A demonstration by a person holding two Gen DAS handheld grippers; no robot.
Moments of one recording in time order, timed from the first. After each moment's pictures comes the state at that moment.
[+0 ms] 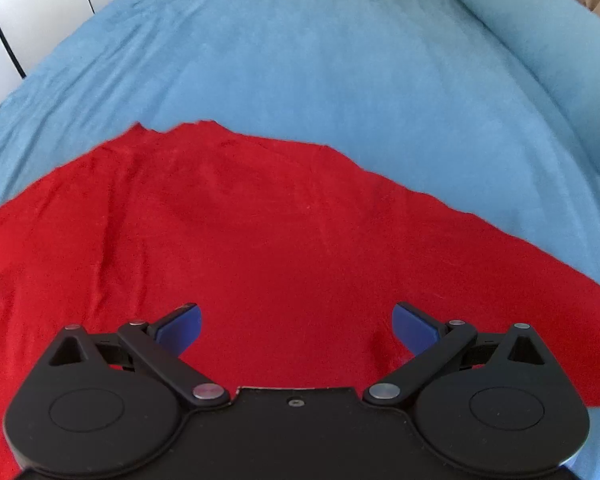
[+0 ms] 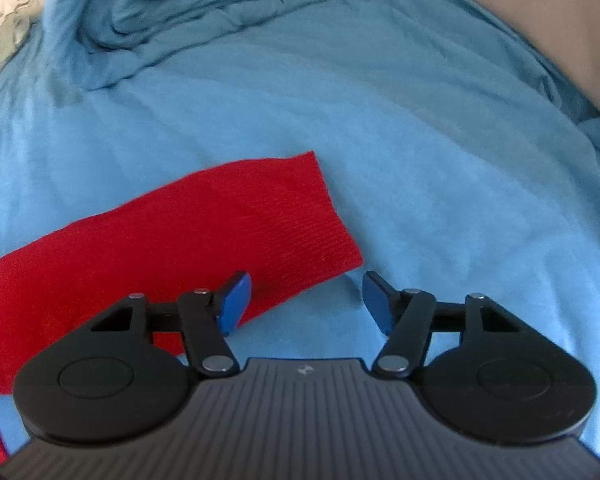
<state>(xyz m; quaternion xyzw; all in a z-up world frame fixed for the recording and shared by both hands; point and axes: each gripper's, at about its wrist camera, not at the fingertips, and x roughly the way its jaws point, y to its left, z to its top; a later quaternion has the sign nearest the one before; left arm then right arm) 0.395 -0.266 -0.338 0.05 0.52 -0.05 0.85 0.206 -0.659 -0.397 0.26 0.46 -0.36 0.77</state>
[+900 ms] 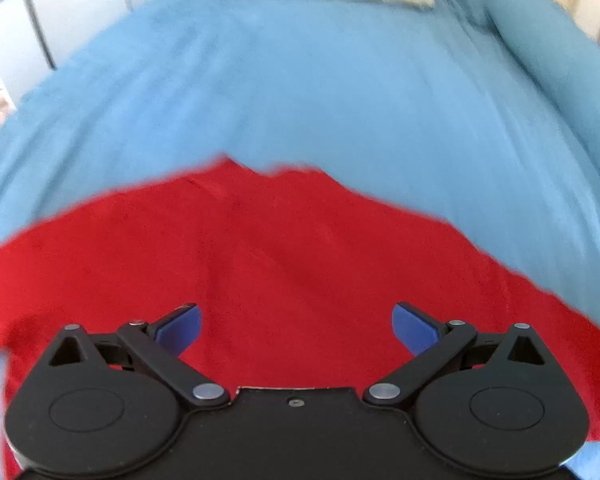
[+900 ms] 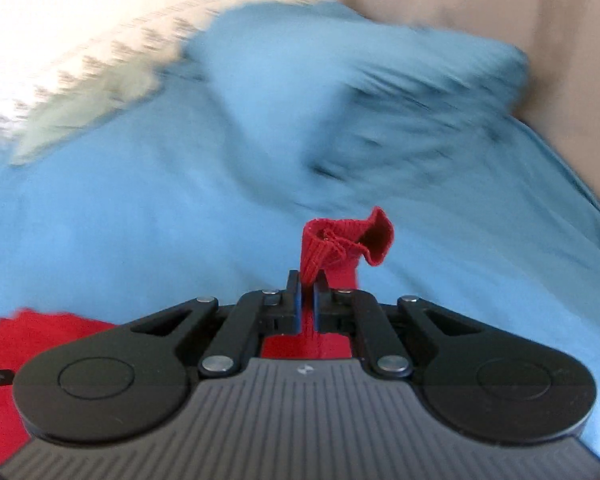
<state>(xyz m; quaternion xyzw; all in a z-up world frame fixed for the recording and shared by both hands) 0.436 -0.150 -0.296 0.01 0.50 -0.01 0.87 0.306 -0.521 -0.251 0.17 0.33 -0.25 0.90</state>
